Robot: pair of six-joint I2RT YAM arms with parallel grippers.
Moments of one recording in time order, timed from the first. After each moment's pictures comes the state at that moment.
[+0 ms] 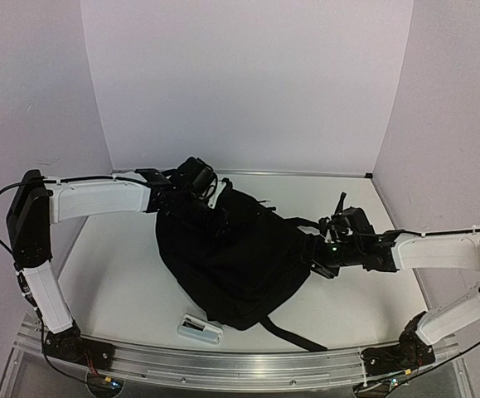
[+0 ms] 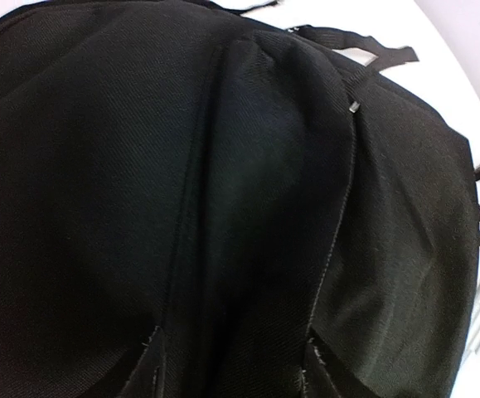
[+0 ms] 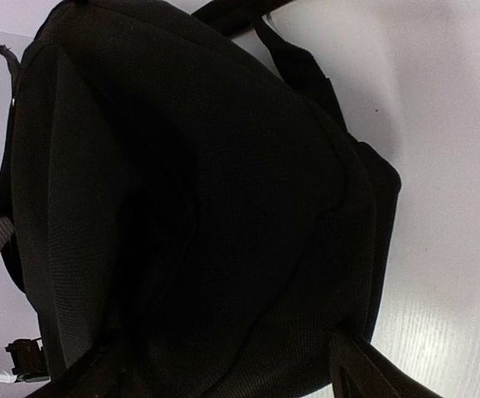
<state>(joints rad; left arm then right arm) -0.84 1.79 1.41 -0.51 0.11 -0.32 0.68 1.34 0.65 -0.06 -0.17 0.94</state>
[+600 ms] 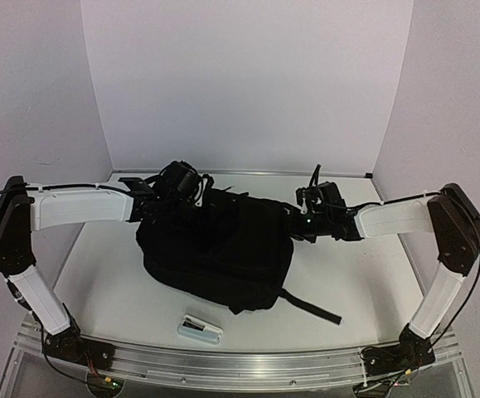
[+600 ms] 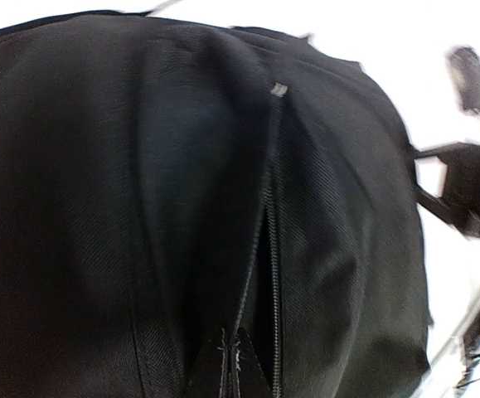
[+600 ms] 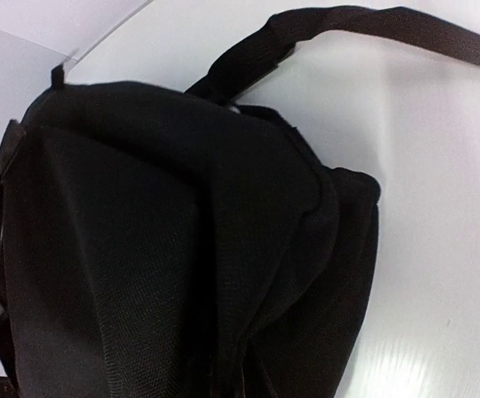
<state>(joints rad) -0.84 1.69 1.27 -0.40 0.00 -0.51 0.62 1.71 0.93 0.09 -0.15 0.78</state>
